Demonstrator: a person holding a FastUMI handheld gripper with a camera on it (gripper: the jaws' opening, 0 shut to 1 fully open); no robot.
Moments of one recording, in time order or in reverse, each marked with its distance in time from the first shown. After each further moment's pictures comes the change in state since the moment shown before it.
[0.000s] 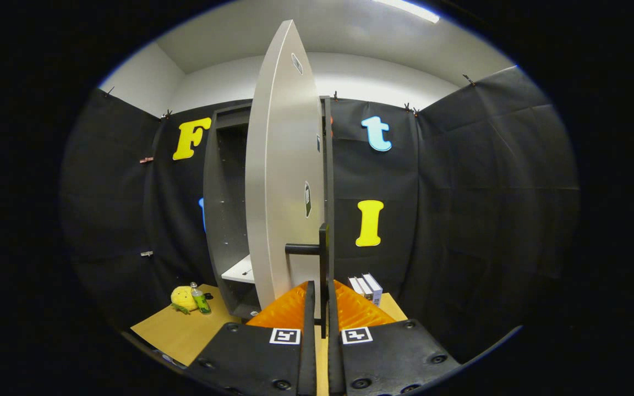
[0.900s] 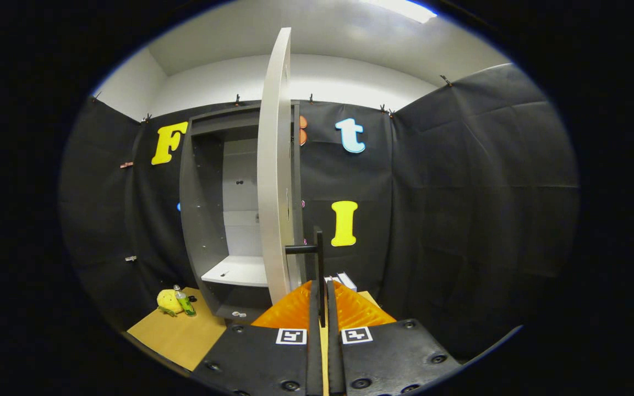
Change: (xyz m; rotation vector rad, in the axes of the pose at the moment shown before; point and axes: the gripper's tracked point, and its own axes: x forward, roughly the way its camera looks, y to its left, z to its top) arm -0.030 -0.032 0.016 0.003 -0.027 -0.128
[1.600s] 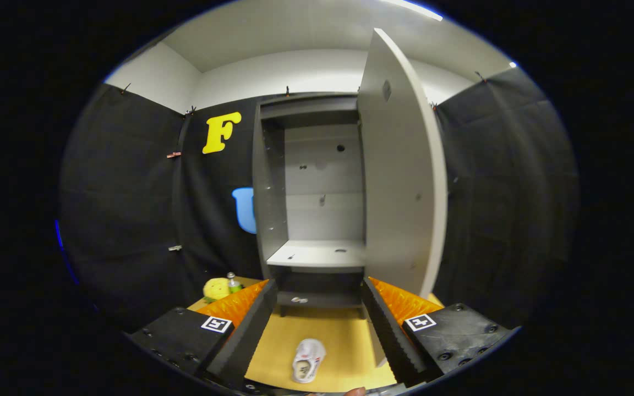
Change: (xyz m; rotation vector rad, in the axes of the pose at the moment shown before) arm -0.044 0.178 -0.104 0.080 0.162 0.248
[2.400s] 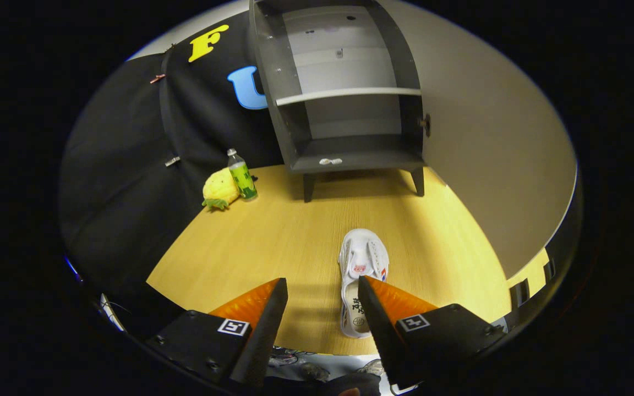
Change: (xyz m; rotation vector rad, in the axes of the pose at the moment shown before) arm 0.087 0.024 -0.328 0.023 0.546 -0.014
